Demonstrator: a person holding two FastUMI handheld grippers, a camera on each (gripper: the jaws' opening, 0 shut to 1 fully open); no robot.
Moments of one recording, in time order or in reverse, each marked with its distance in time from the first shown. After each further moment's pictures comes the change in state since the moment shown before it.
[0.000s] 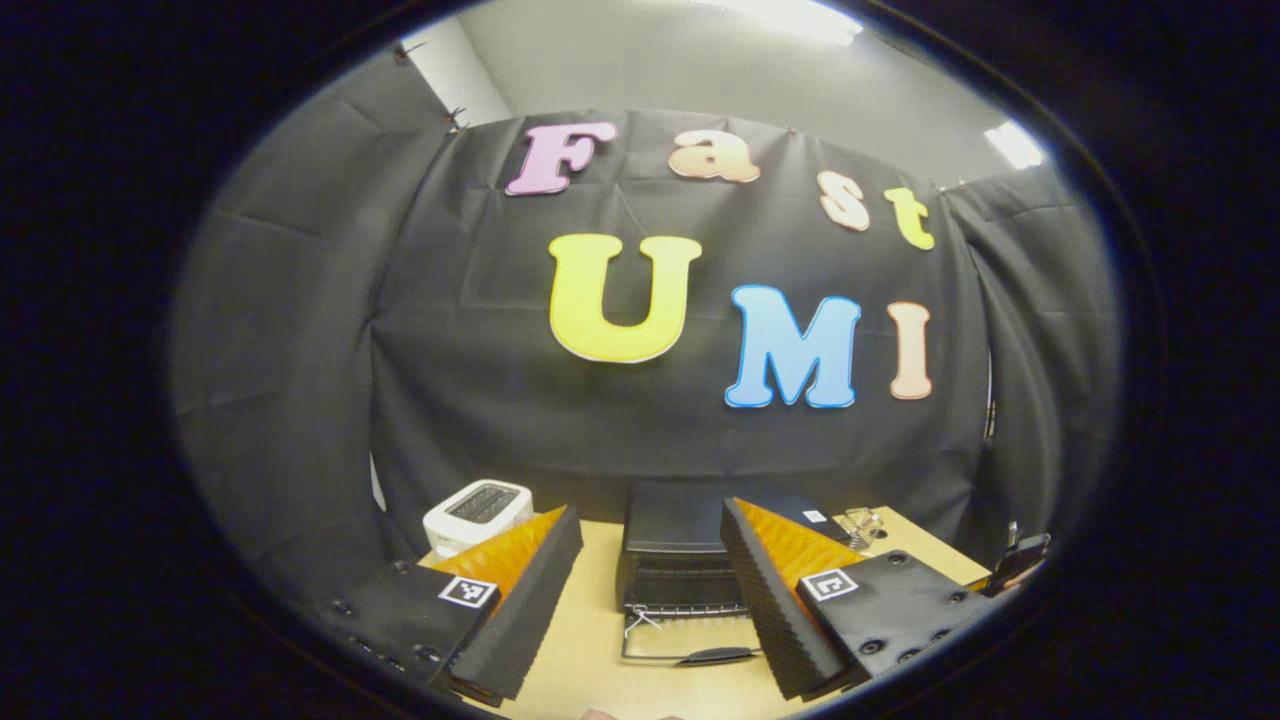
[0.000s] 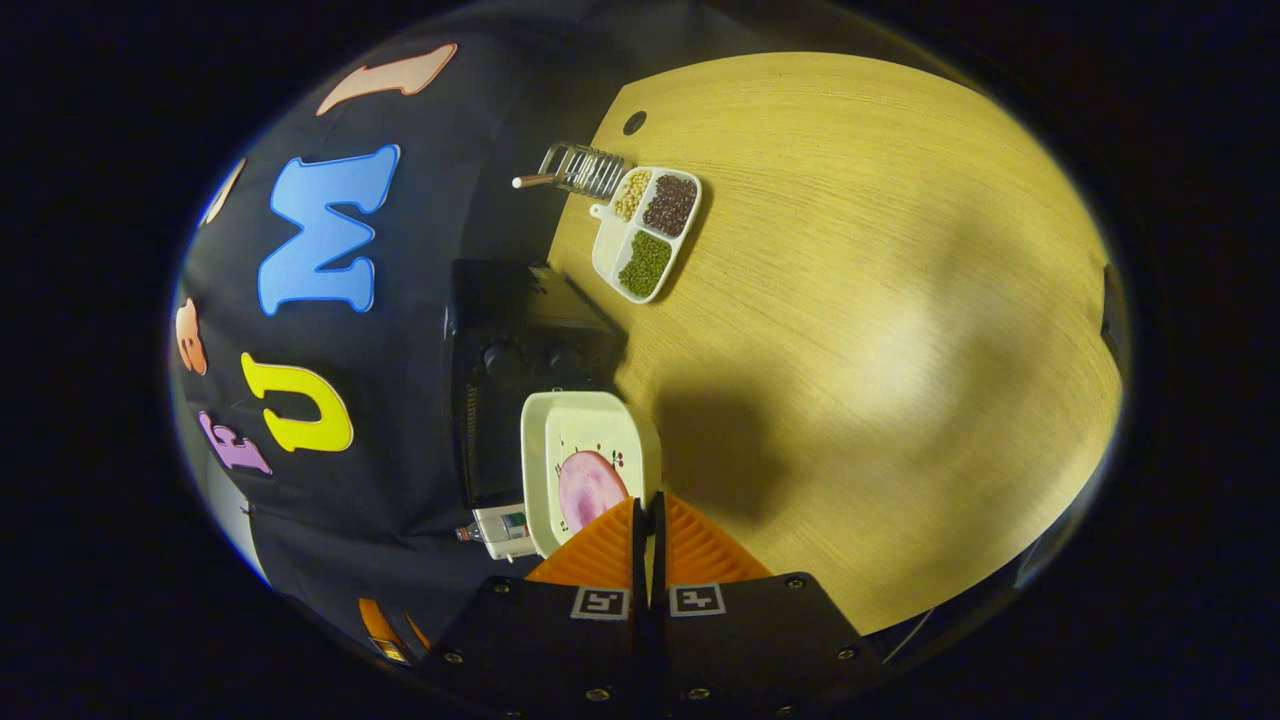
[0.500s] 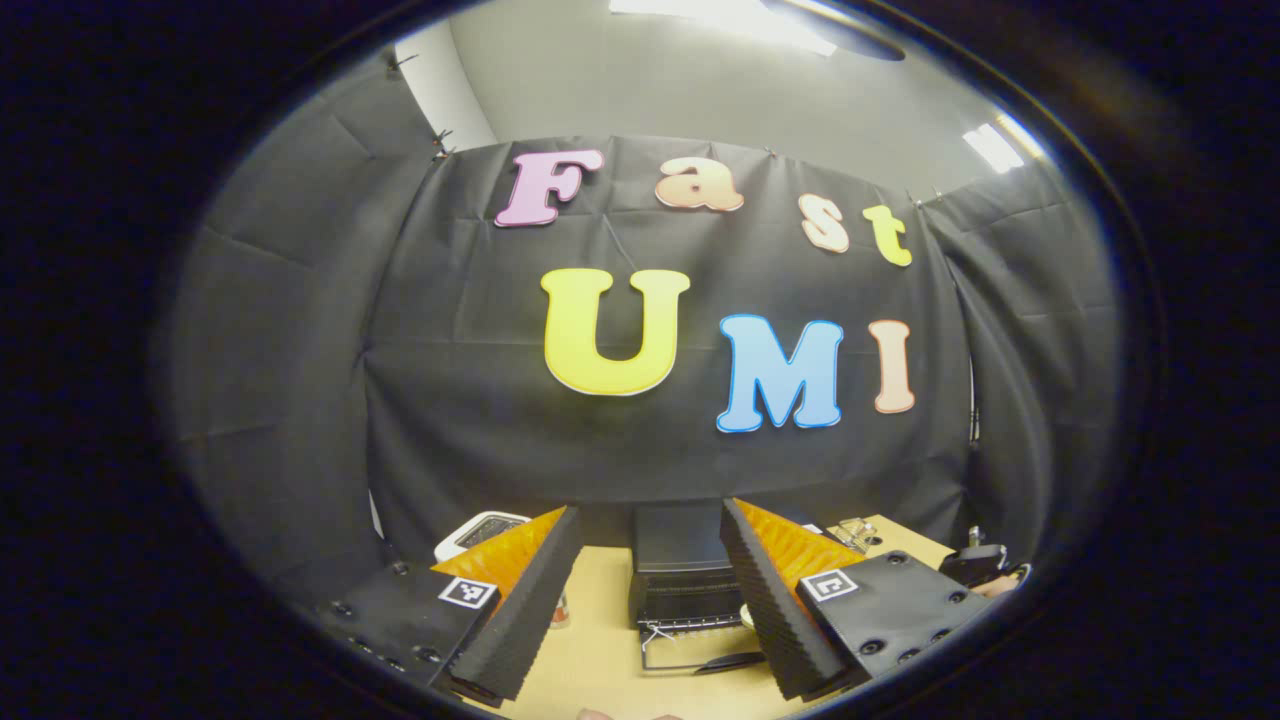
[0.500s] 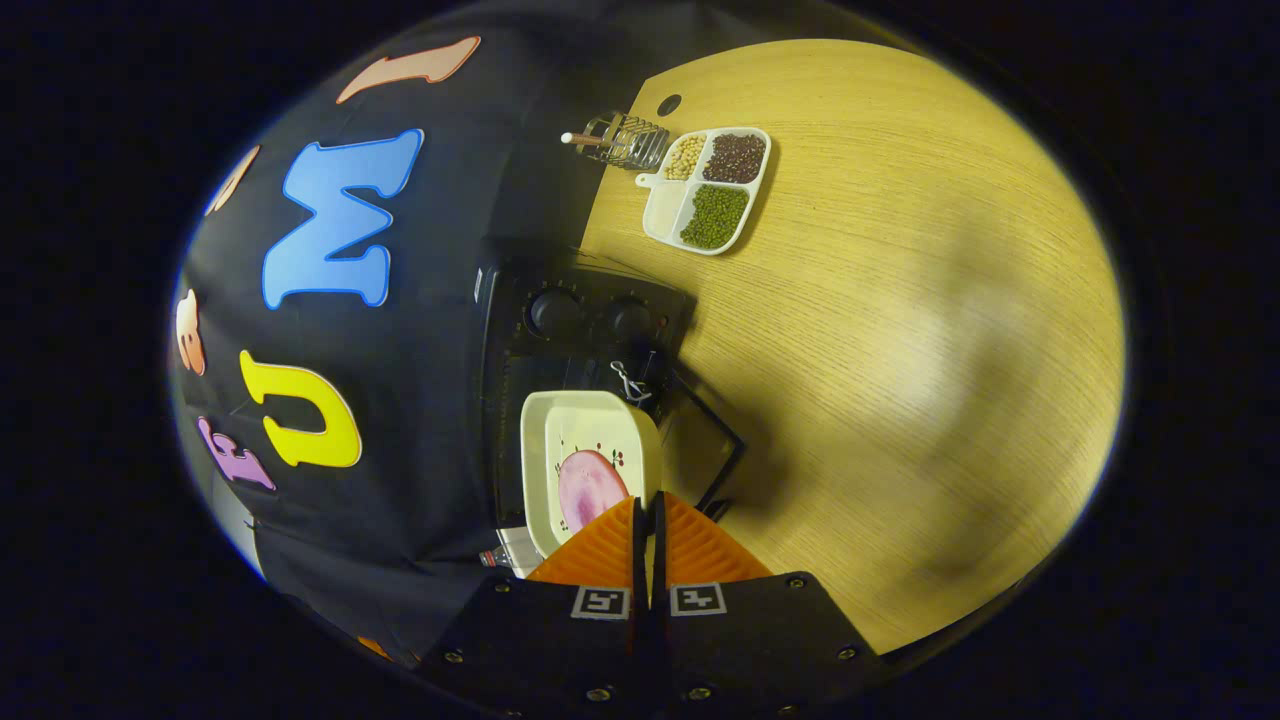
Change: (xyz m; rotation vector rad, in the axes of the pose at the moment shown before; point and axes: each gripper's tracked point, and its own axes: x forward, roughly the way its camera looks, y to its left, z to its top) left arm -0.020 0.032 0.017 0.004 -0.048 -0.022; right arm 0.082 0.068 -0.032 0.036 -0.105 0.022
